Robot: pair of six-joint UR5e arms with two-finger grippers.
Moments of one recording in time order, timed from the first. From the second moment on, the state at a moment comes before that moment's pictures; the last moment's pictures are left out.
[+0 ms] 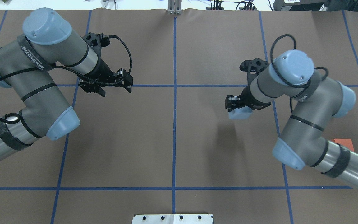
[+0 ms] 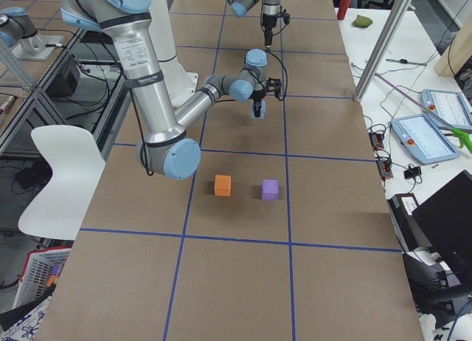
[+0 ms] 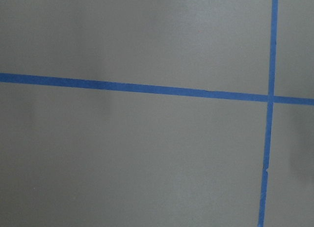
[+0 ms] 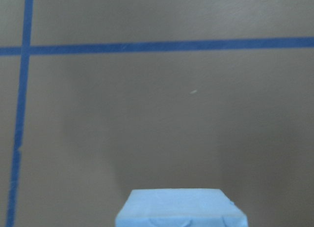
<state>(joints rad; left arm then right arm) -0.78 -2.12 -1.72 -1.75 -2.20 -1.16 0.71 -1.26 1.86 -1.37 2.03 1.07</state>
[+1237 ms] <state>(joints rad) -0.78 -2.13 -1.72 -1.75 -2.20 -1.16 0.98 -1.68 1.79 -1.23 2.14 0.77</state>
